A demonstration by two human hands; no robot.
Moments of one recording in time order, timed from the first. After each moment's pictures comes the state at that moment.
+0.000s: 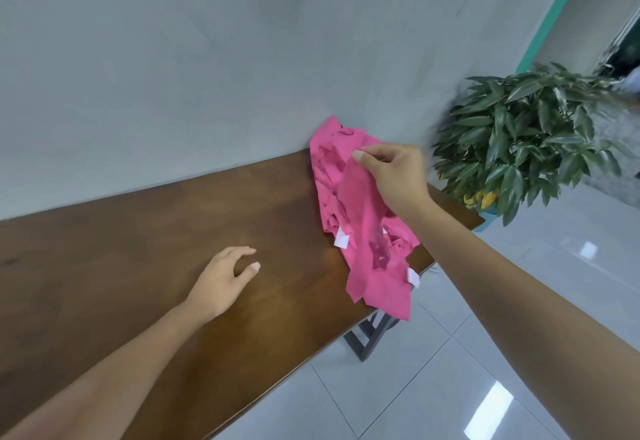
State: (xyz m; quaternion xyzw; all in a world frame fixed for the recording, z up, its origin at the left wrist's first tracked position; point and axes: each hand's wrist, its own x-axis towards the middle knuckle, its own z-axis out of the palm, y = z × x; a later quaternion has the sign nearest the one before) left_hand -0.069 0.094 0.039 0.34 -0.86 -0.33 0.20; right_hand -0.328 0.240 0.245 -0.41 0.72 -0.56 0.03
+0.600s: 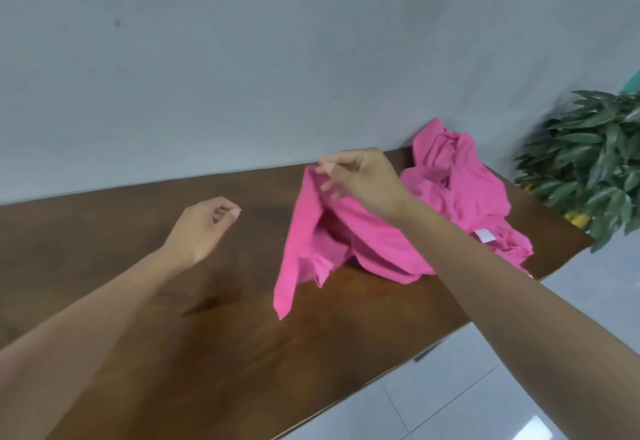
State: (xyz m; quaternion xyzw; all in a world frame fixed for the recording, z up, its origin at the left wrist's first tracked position) left_hand 0.209 -0.019 0.103 0.43 -0.80 -0.29 0.29; right_hand -0.049 0.110 0.228 -0.54 0.62 -0.50 0.27
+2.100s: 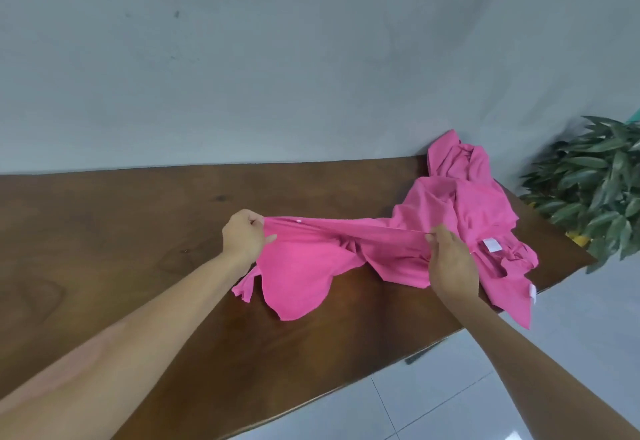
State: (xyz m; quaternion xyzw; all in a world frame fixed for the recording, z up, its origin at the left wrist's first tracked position) left_hand 0.192 0.032 0.091 0.55 -0.54 -0.51 0.40; right_hand -0.126 0.209 0.104 -0.49 0.82 -0.24 -0.14
